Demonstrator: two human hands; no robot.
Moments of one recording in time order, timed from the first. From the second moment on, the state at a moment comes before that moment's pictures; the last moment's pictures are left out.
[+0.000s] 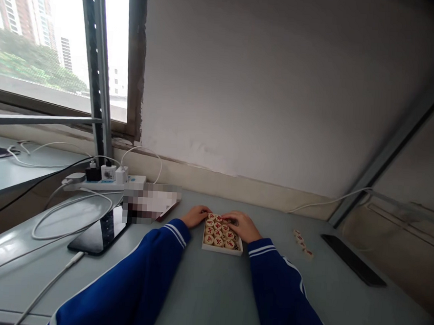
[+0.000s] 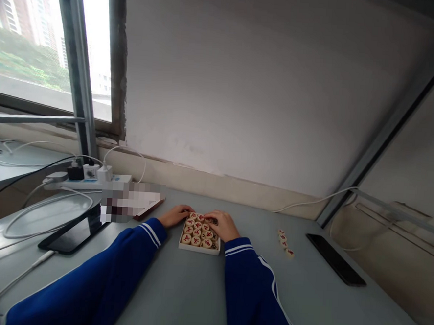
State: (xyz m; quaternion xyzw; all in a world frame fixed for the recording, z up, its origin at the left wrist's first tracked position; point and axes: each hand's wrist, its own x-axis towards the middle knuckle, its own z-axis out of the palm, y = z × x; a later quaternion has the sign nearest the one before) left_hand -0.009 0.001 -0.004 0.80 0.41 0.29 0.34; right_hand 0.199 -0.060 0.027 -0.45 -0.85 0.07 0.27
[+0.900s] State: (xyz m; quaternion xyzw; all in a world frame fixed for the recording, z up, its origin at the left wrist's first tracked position) left_hand -0.008 0.000 -0.003 0.80 0.41 0.28 0.34; right_hand 0.296 -0.068 0.030 -0.73 -0.64 -0.02 0.22
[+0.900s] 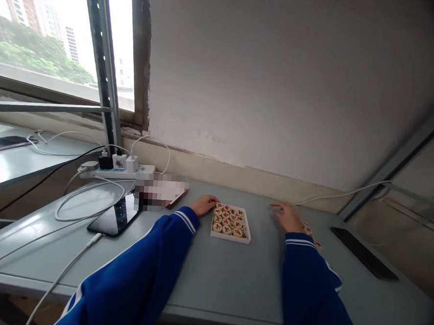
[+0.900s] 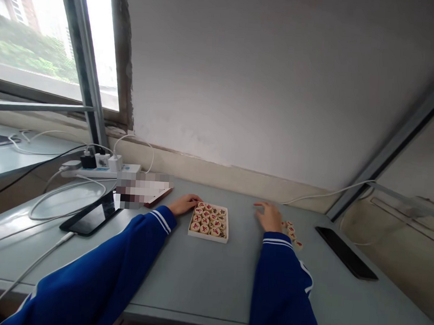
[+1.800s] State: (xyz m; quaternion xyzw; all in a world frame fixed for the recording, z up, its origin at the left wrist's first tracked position) left_hand -0.009 0.001 -0.001 0.80 0.41 0.27 0.33; right_hand 0.332 -0.081 0.015 -0.81 -0.56 -0.13 0.08
